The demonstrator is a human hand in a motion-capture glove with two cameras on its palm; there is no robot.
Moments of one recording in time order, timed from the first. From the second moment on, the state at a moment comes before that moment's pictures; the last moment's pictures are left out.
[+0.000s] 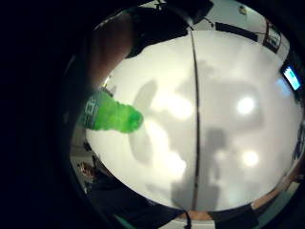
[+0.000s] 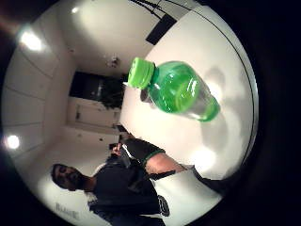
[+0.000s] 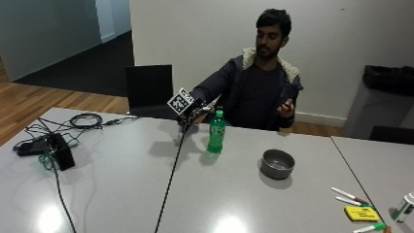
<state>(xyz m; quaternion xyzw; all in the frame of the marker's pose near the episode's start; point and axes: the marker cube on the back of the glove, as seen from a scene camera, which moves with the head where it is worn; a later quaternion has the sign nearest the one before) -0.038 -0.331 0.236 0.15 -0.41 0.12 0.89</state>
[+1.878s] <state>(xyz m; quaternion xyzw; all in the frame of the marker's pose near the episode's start) -0.236 -0.512 0.127 0.14 -0.01 0.08 0.99</state>
